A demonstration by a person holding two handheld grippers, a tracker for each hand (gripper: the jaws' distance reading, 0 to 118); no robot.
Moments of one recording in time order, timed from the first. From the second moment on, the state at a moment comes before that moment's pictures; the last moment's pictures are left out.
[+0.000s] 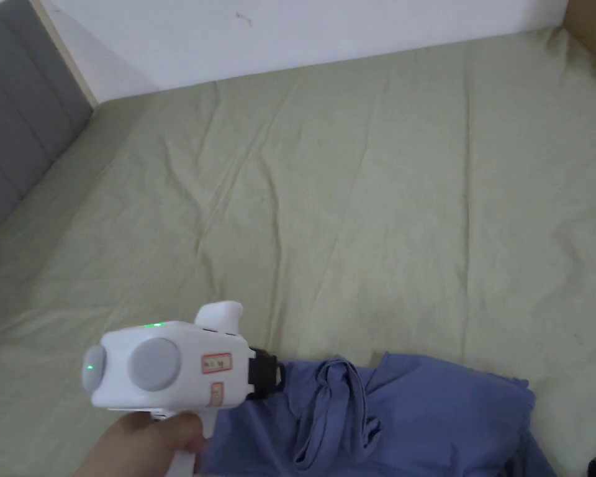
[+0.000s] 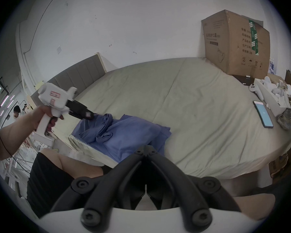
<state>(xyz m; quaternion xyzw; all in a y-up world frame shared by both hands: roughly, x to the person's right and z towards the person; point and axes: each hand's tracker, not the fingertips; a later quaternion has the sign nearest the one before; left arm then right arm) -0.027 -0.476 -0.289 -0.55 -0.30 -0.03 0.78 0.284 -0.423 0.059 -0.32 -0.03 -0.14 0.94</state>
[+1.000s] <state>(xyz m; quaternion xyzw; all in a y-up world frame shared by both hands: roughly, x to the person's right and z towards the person) -0.156 -0.529 -0.335 -0.56 -0.40 0.24 0.69 0.244 -0.409 0.031 -0.33 0.01 -0.11 0.94</state>
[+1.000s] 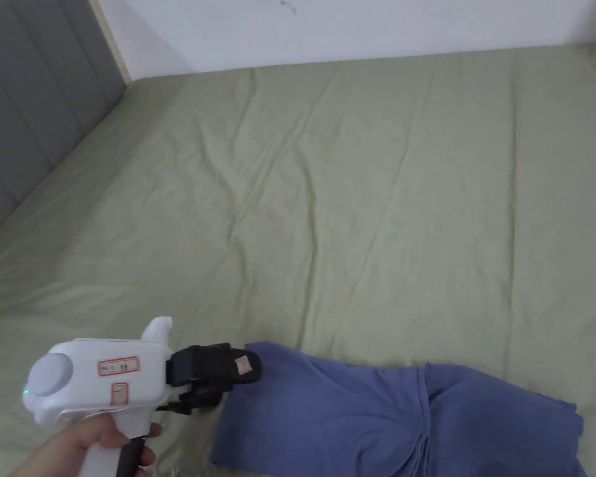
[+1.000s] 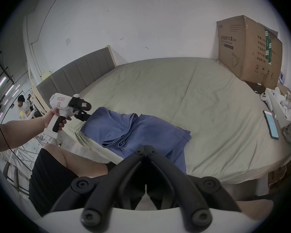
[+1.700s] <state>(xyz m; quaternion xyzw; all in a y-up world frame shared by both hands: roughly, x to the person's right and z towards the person) -0.257 -0.409 -0.386 -0.56 -0.21 0.04 0.80 0.250 -0.409 0.041 -0.33 0.01 -0.12 0.94</state>
